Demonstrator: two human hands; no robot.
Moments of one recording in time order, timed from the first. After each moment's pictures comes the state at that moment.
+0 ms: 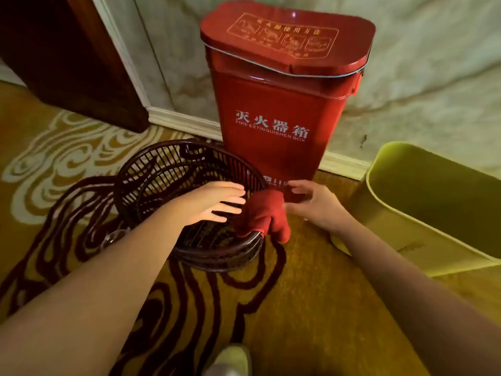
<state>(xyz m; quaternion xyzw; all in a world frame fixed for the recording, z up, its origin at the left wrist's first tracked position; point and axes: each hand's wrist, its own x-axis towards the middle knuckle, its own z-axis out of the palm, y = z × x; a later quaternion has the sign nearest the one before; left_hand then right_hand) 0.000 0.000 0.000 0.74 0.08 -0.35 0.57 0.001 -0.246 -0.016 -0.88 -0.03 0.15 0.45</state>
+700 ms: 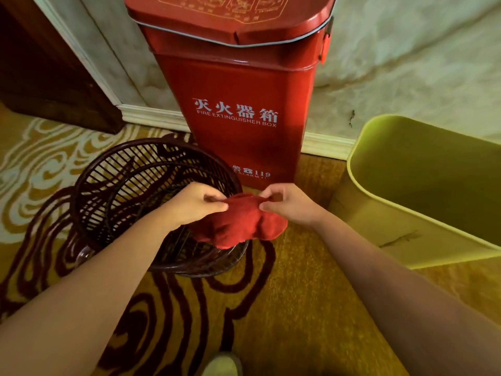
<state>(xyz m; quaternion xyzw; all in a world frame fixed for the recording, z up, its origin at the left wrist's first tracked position) 0.032 -0.043 -0.047 0.88 0.02 -0.24 0.40 0.043 -0.266 -0.081 -0.80 -0.11 0.23 0.54</state>
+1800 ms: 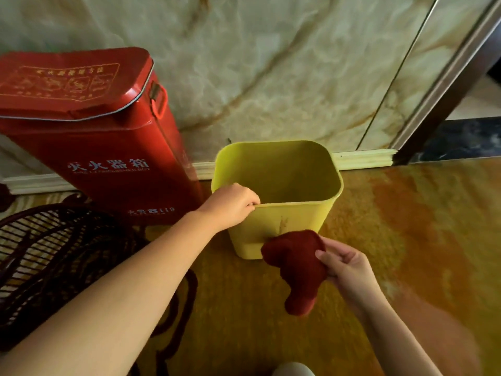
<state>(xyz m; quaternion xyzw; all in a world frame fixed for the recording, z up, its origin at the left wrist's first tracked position) 0.021 -0.324 0.011 0.90 -0.40 -0.12 0.14 -0.165 -0.501 -0.038 -0.61 0.27 0.00 0.74</state>
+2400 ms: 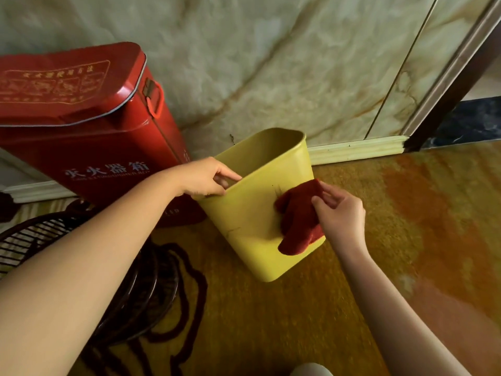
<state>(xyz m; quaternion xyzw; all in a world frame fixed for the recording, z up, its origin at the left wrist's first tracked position) 0.080 -0.293 0.049 0.88 -0.28 -0.32 0.22 -0.084 -0.484 -0.010 -0.75 0.33 -0.18 0.54</state>
